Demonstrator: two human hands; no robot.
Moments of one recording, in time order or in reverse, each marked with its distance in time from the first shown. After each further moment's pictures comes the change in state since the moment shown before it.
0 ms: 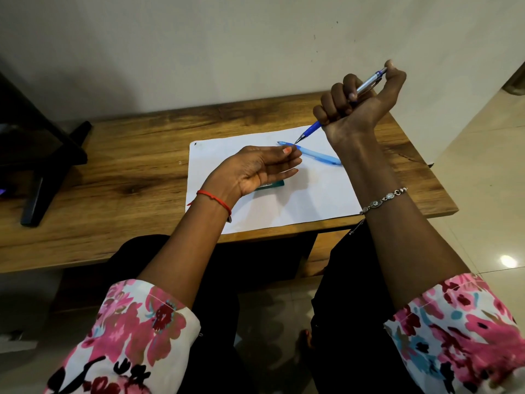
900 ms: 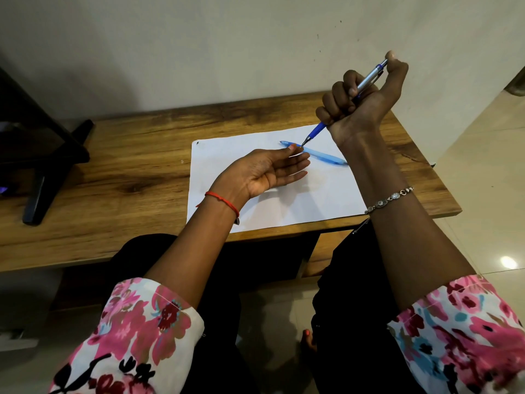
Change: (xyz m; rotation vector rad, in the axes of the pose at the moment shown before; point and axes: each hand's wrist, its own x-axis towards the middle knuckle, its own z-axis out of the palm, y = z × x) left_hand 0.003 -0.004 0.004 -0.047 -0.004 -0.068; right_hand -0.002 0.000 0.002 -0.121 -0.005 0.018
